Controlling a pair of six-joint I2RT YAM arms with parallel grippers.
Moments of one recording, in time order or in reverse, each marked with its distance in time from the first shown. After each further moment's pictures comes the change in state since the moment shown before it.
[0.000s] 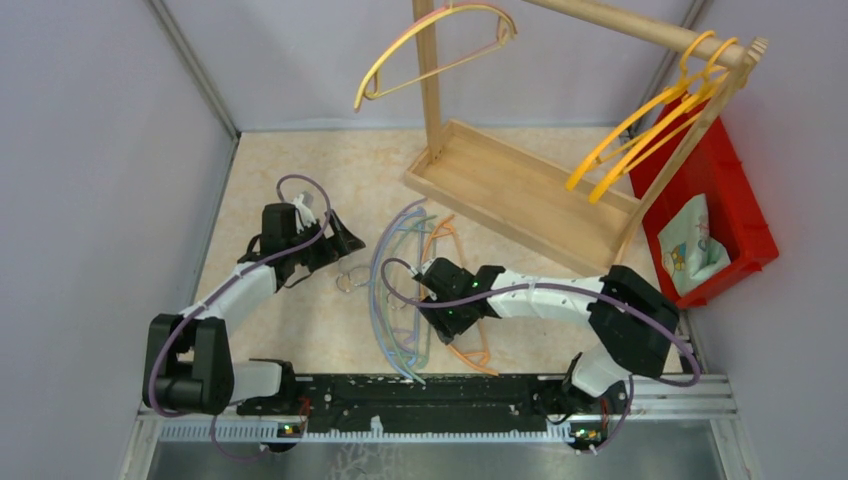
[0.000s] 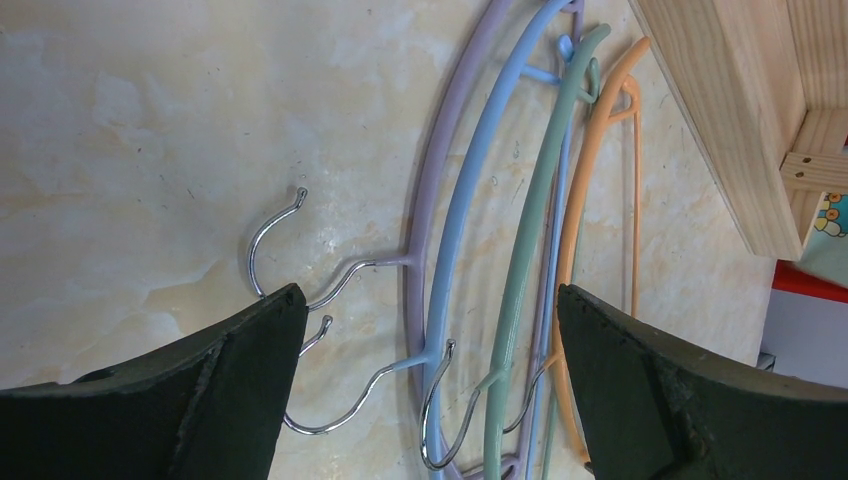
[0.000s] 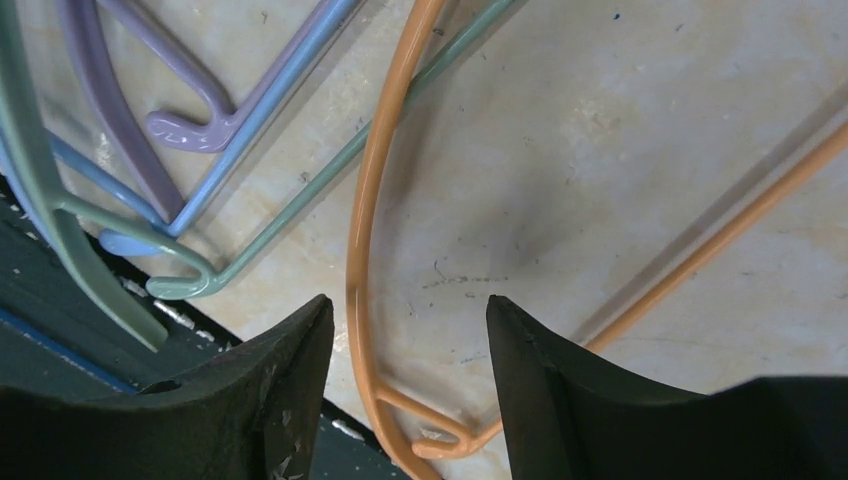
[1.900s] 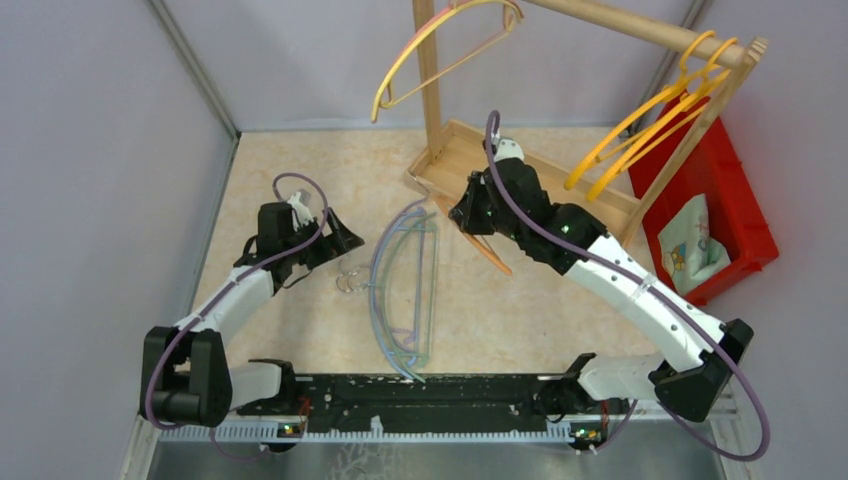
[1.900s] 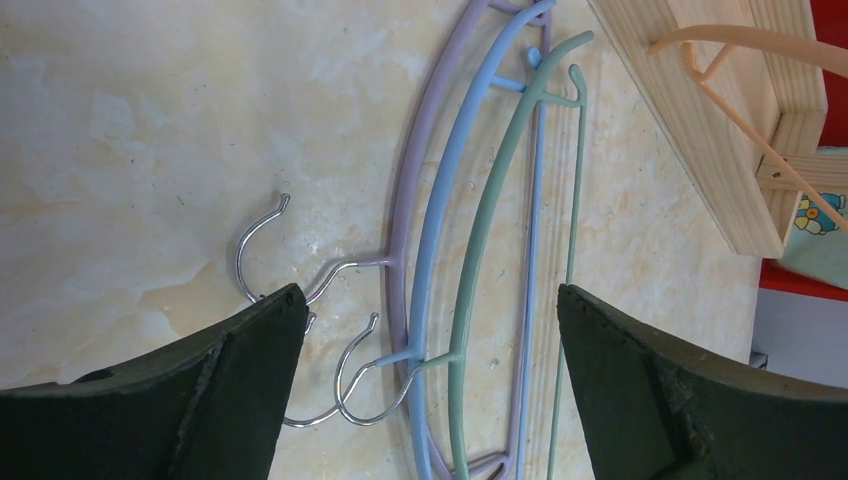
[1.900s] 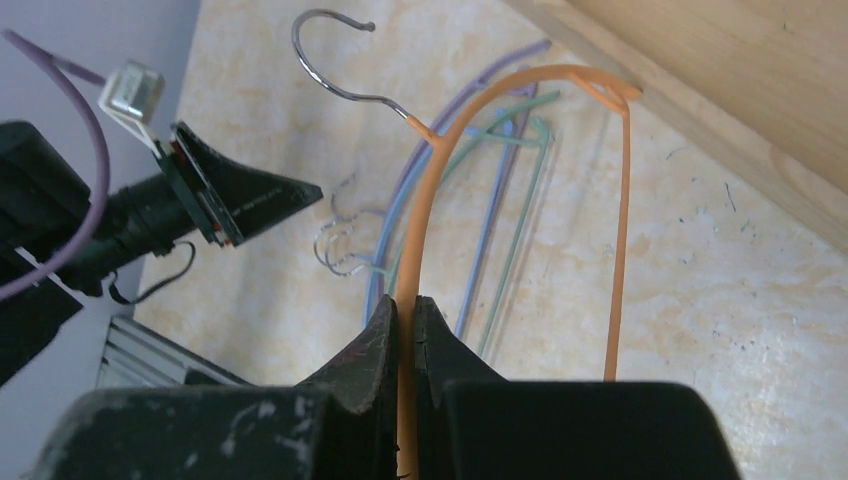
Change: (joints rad) left arm 0.000 -0.058 0.000 -0.016 0.004 0.002; right arm -0.246 -0.279 0.473 -0.128 0.179 0.319
